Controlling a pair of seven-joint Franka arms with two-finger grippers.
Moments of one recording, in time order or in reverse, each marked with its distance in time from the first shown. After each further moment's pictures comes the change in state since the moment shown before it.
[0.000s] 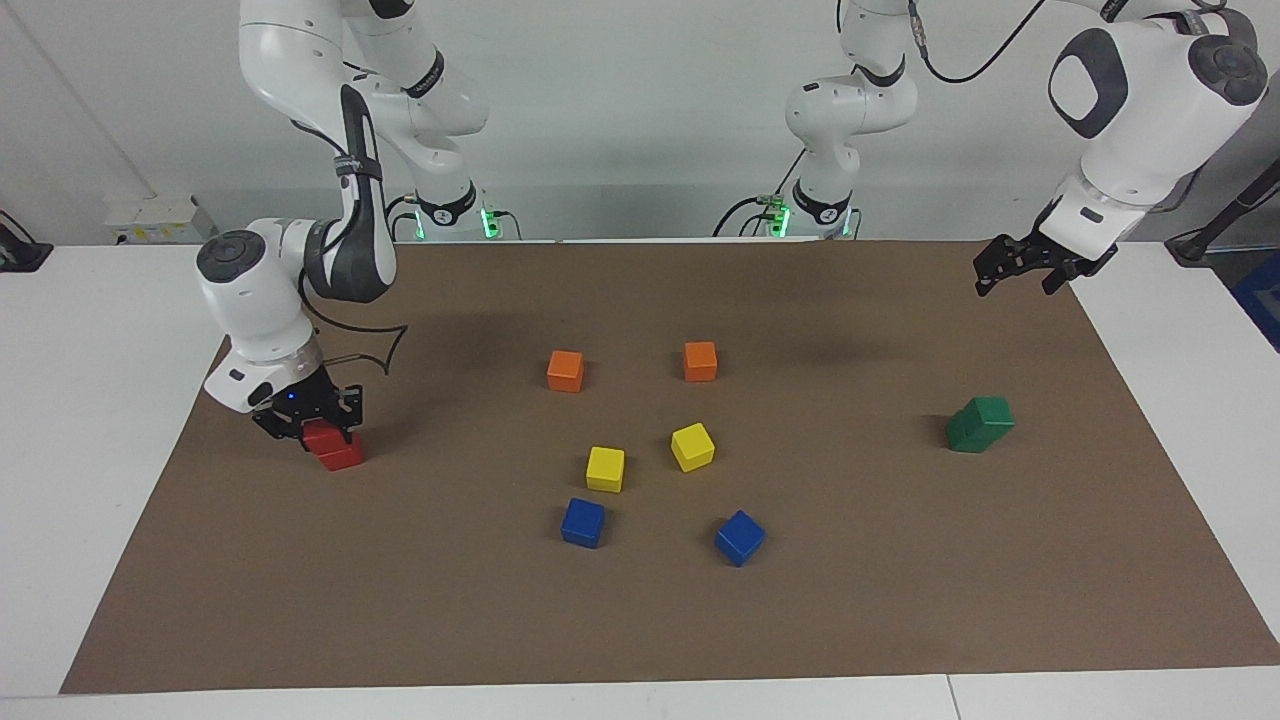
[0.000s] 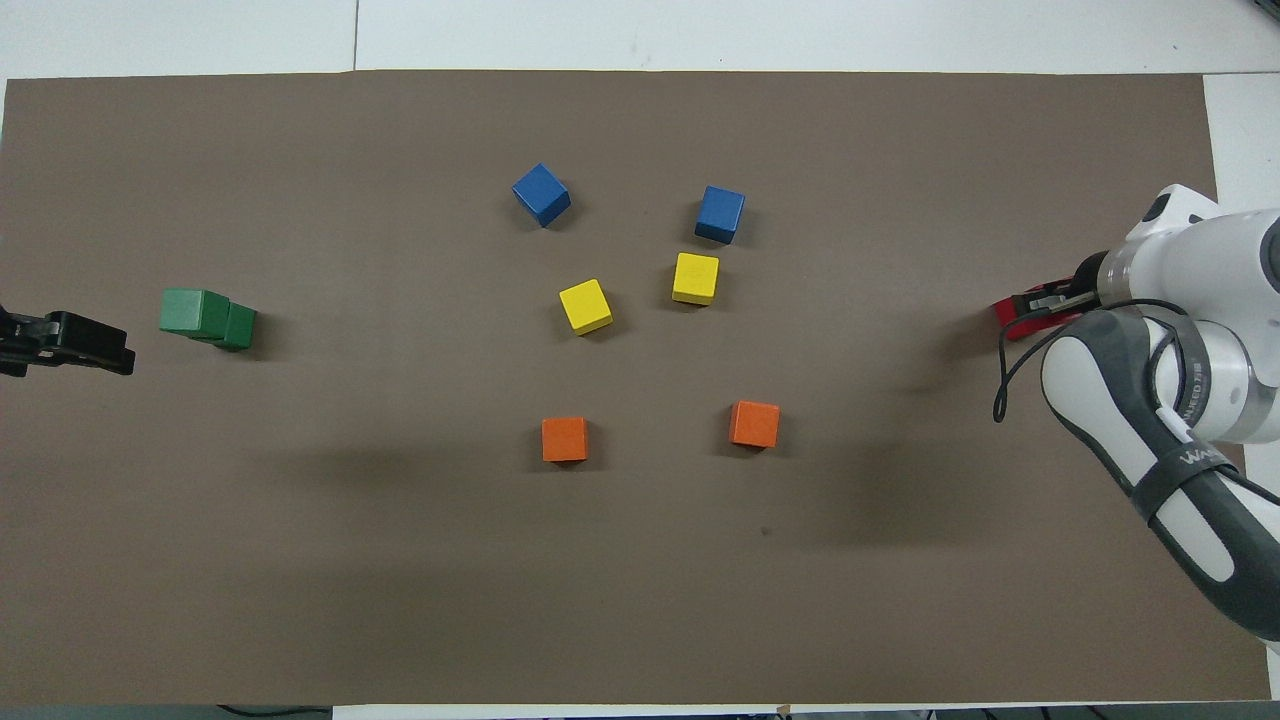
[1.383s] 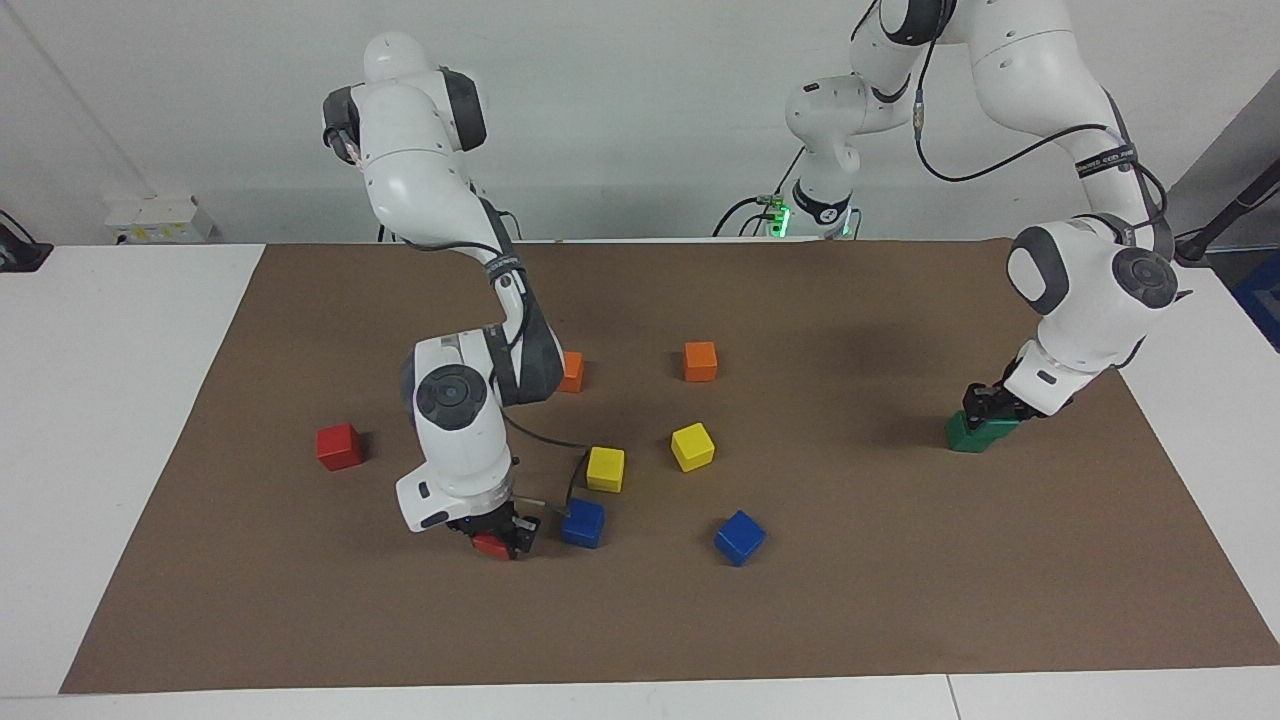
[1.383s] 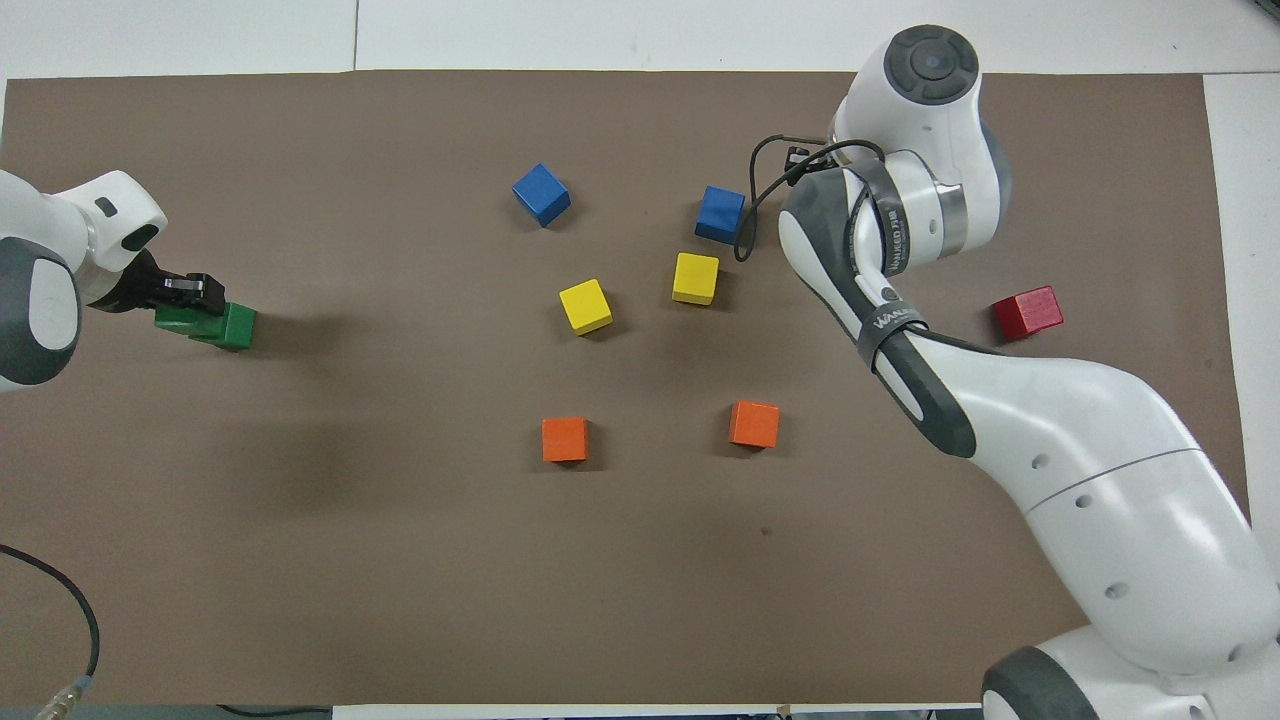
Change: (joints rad) left arm 0.017 0.333 0.014 -0.079 0.009 0.498 0.083; right arm 0.325 0.547 0.000 0.868 -0.050 -0.425 0.771
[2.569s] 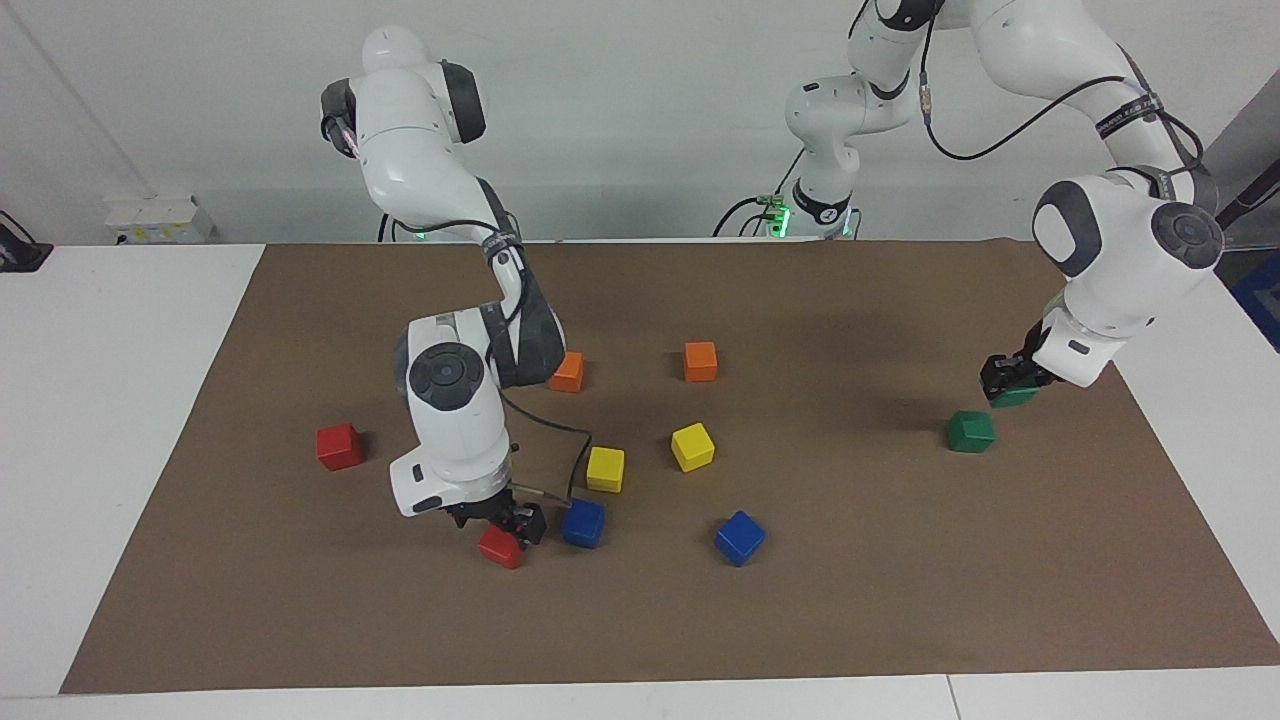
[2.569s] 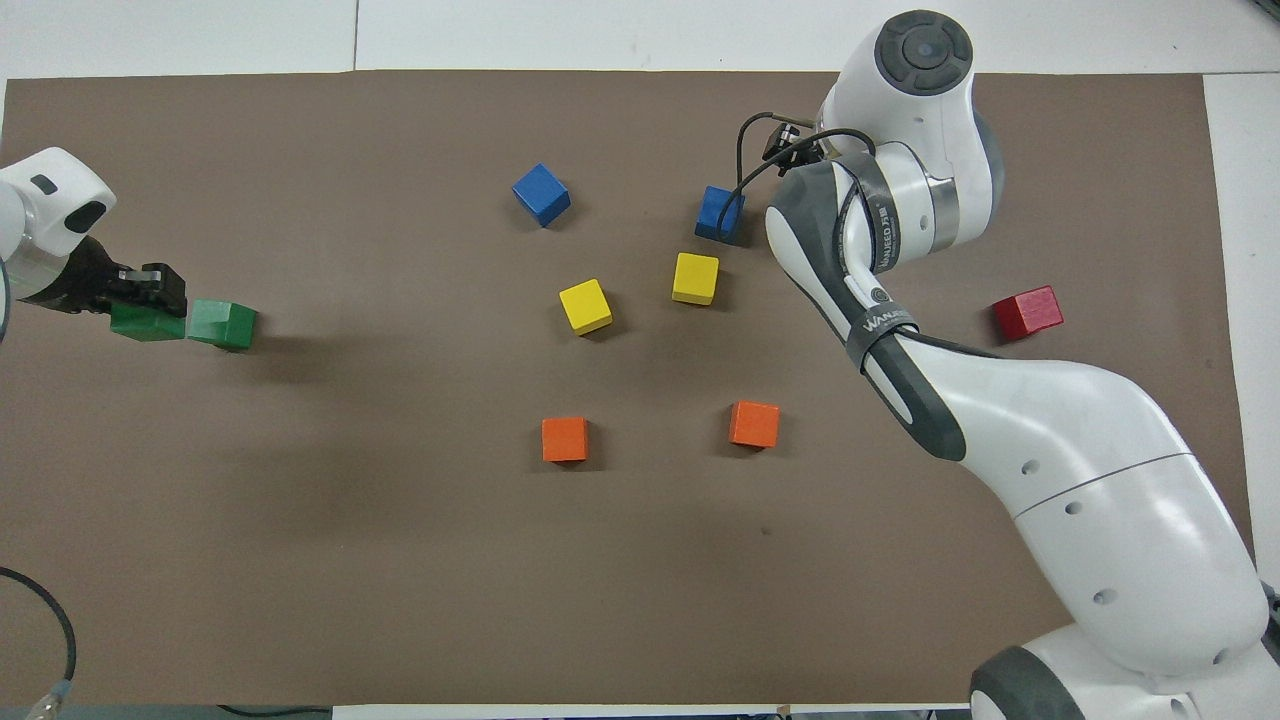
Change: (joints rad) left arm -0.004 -0.057 0.015 0.050 0.018 -0.136 -0.069; right arm 0.027 0.047 0.013 0.065 -0.001 0.035 0.199
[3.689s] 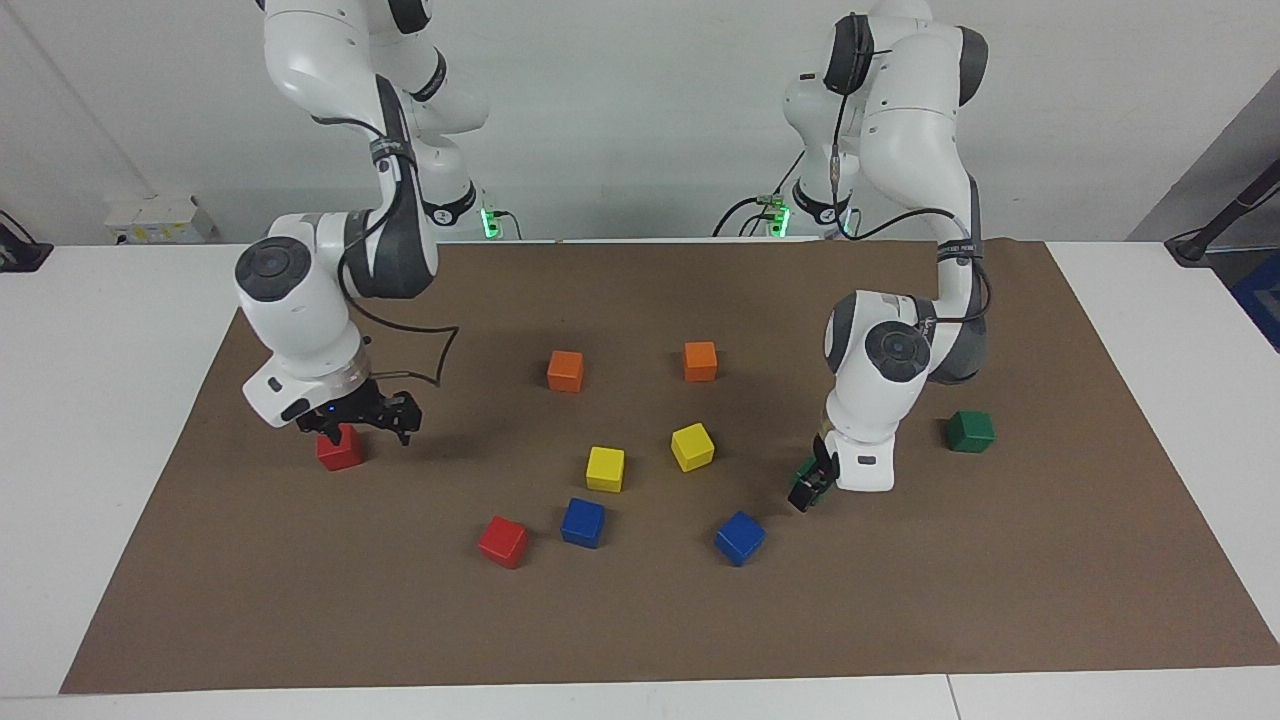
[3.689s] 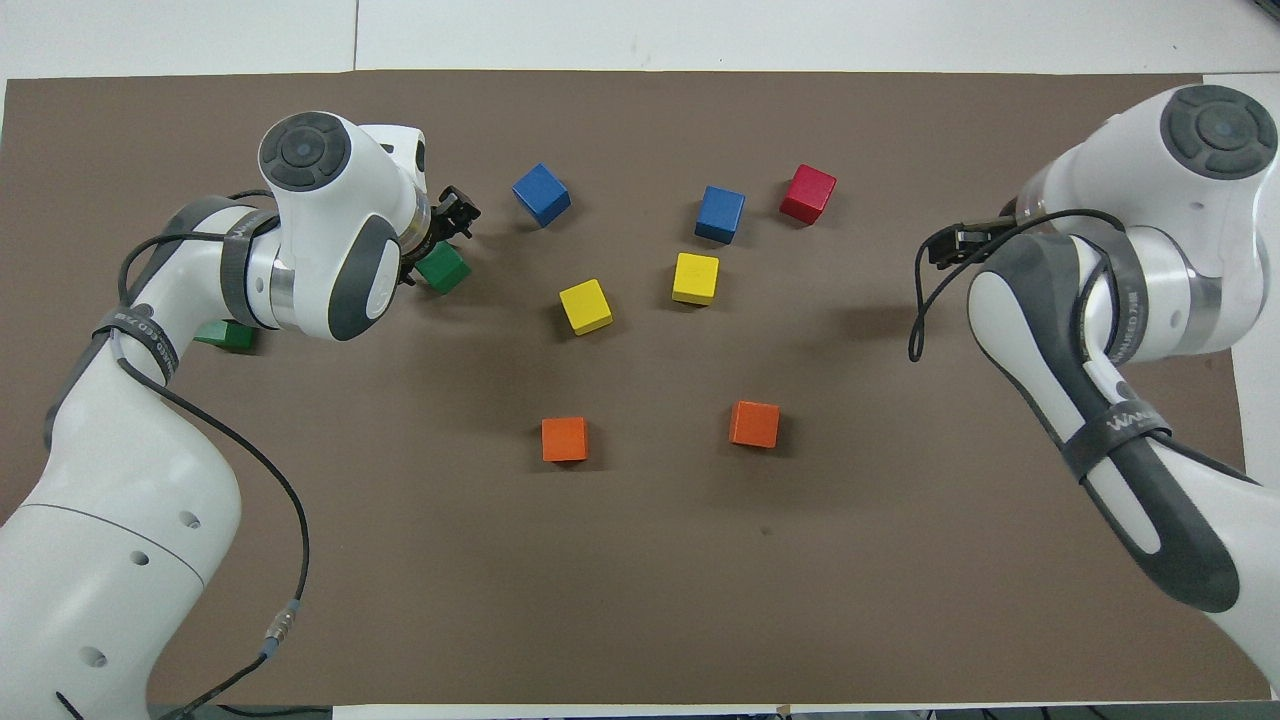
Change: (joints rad) left arm -0.386 0.308 -0.023 0.164 -0.024 0.243 -1.061; right arm -0.148 -0.484 -0.002 -0.563 -0.005 0.007 -0.479
